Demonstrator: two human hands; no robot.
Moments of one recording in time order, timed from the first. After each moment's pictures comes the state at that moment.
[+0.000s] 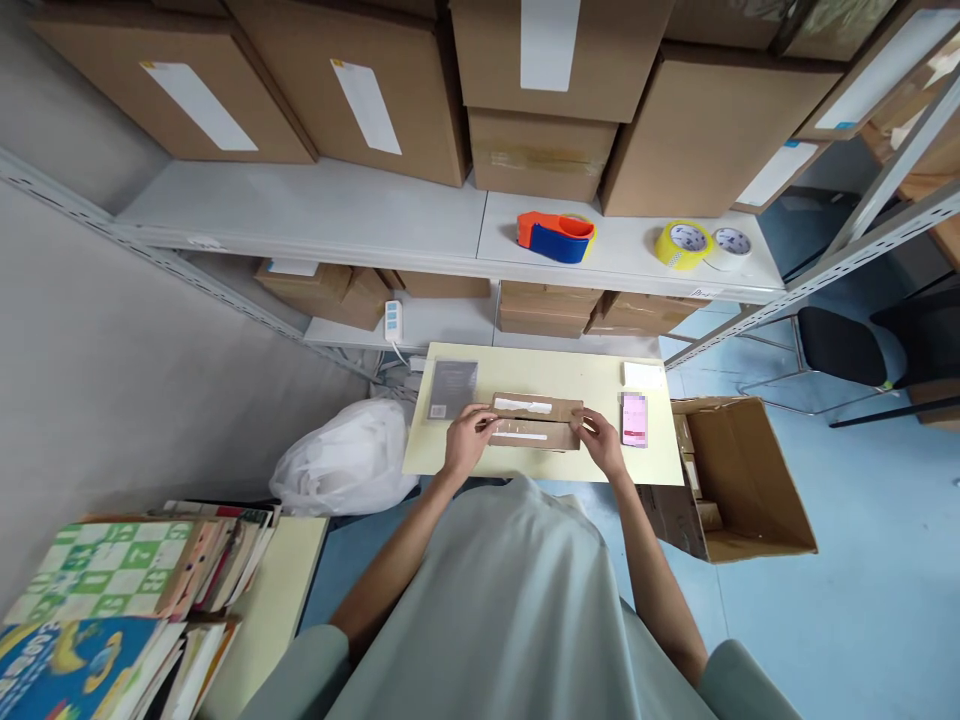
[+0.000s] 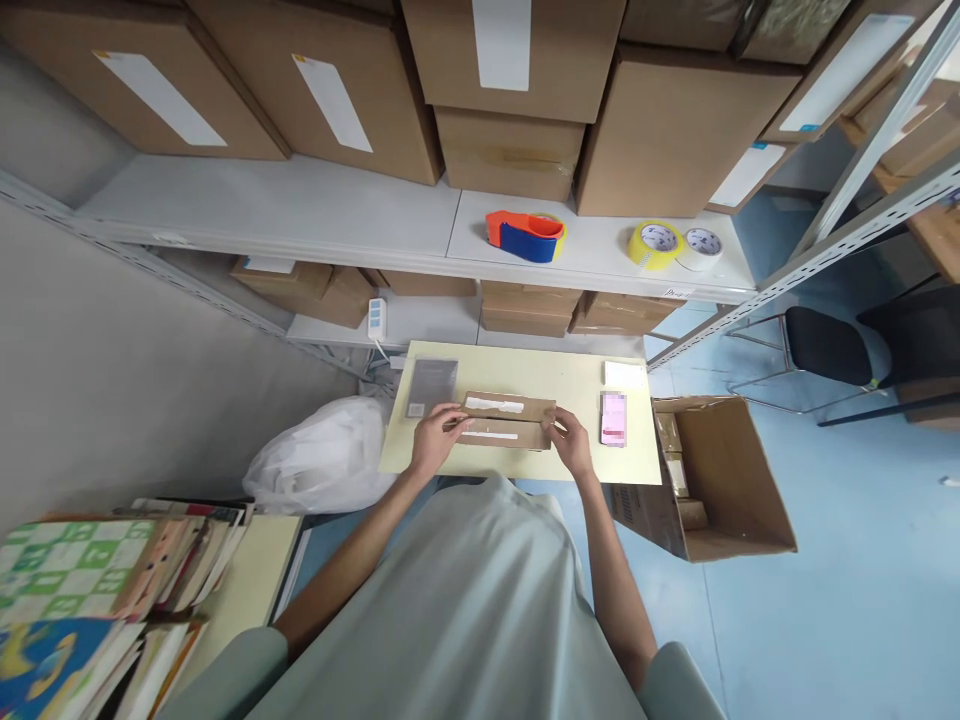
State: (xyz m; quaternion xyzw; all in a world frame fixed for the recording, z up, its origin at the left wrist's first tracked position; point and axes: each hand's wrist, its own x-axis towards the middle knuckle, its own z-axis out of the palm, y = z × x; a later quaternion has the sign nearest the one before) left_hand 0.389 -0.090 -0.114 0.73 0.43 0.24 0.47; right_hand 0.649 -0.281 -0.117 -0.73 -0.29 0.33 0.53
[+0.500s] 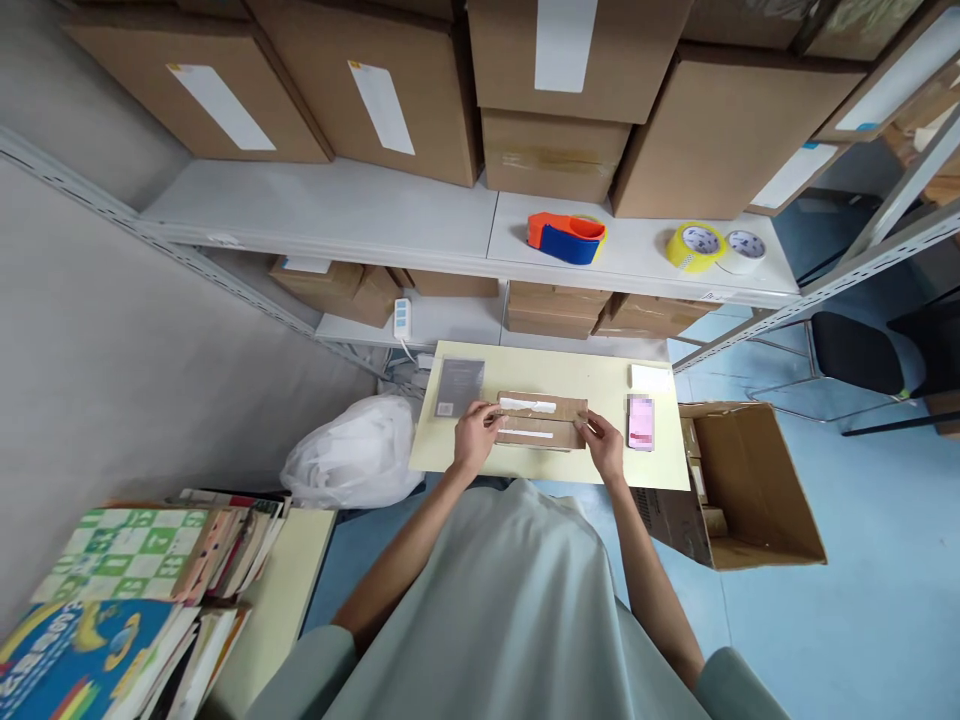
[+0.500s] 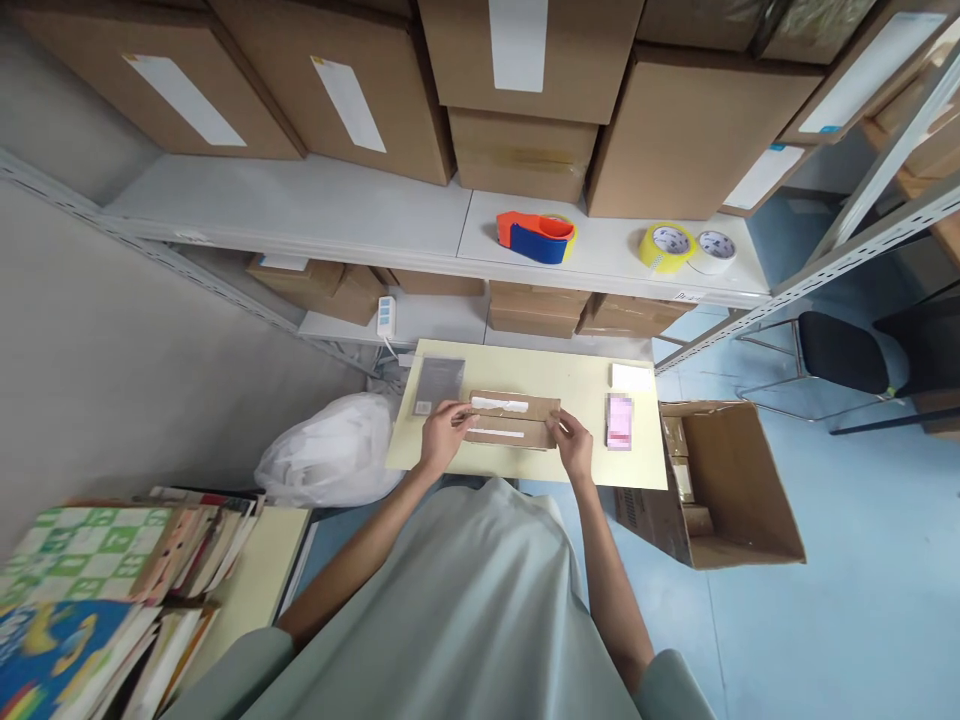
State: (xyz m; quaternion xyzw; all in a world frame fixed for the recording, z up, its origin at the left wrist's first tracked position) left_hand 0.399 -0.091 -0.110 0.74 0.45 0.25 0.44; right_hand 0.634 -0.275 -0.131 -0.75 -0.22 0.30 0.55
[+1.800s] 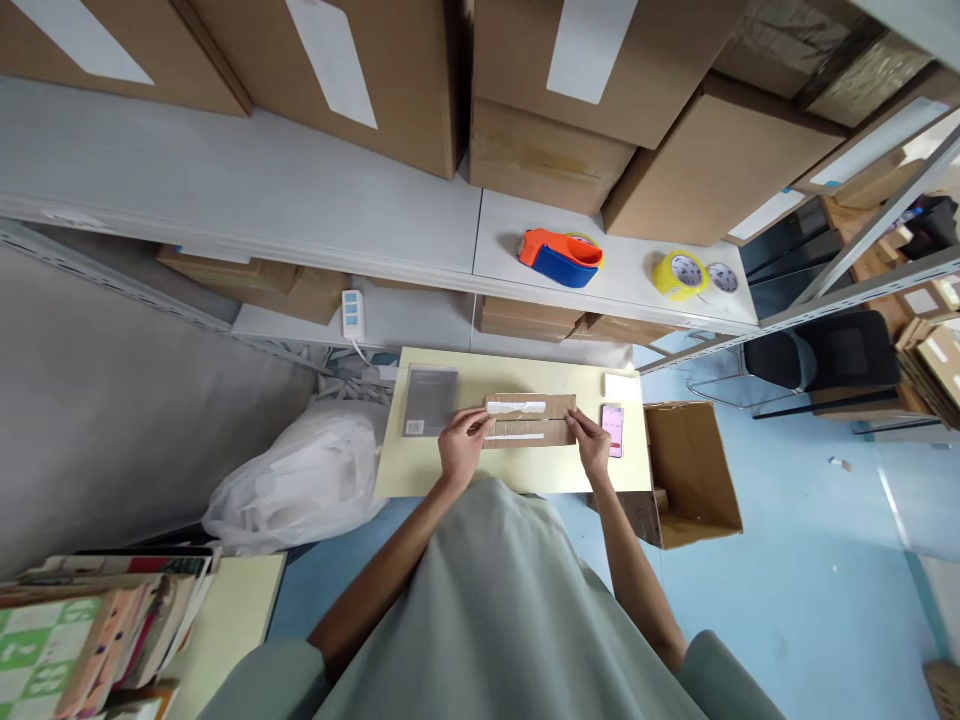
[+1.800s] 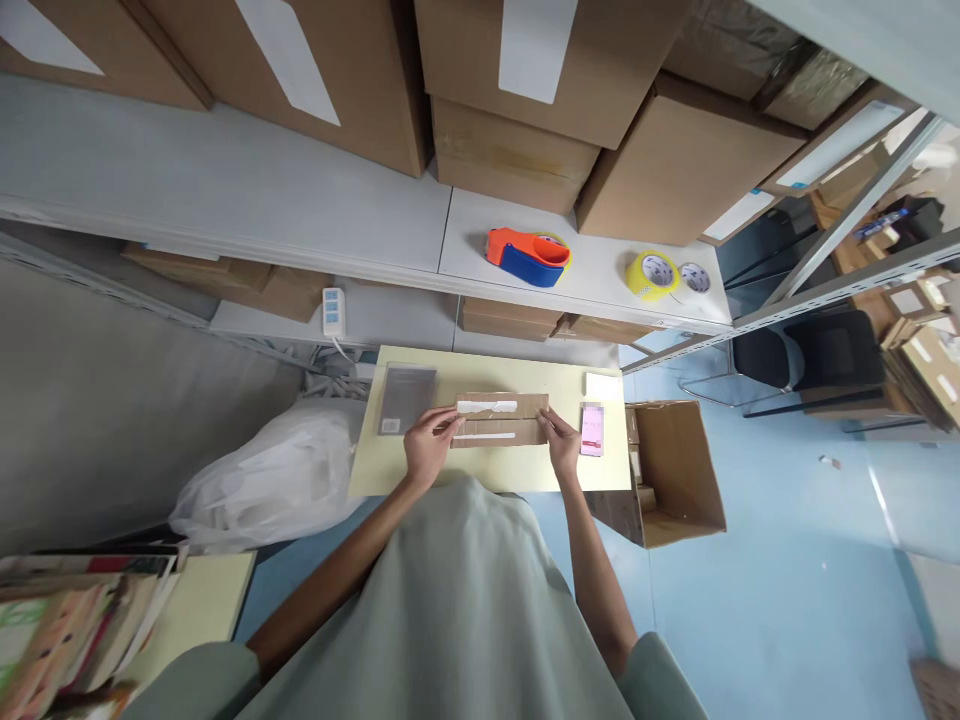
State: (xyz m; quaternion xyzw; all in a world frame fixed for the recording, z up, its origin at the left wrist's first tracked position) left_hand 0.427 -0.062 -0.121 0.71 0.41 0.38 0.43; right_hand 0.655 -0.233 -0.101 -0.78 -0.16 0.24 0.55
